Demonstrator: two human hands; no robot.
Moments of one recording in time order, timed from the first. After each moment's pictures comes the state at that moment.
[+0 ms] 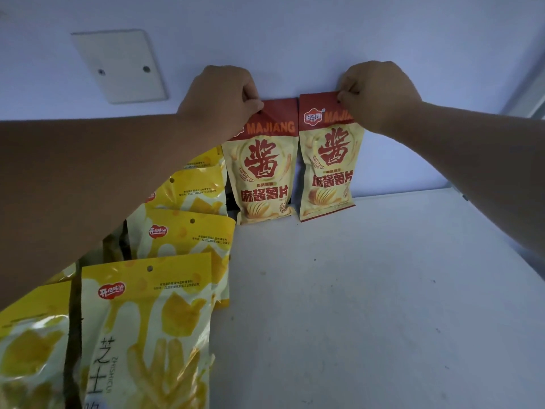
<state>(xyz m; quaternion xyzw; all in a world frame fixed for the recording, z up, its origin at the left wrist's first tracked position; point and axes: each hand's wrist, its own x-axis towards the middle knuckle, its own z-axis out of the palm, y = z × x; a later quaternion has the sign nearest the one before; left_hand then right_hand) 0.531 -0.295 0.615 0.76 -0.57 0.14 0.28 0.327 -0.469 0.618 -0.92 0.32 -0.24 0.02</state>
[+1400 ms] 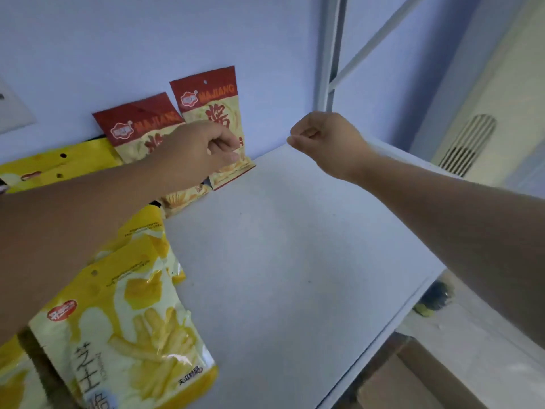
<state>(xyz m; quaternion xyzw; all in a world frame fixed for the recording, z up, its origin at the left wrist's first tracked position) 0.416 -0.246 0.583 0.59 -0.76 -0.11 0.25 0.156 -0.293 0.565 -0.75 0.49 -0.35 0.27</state>
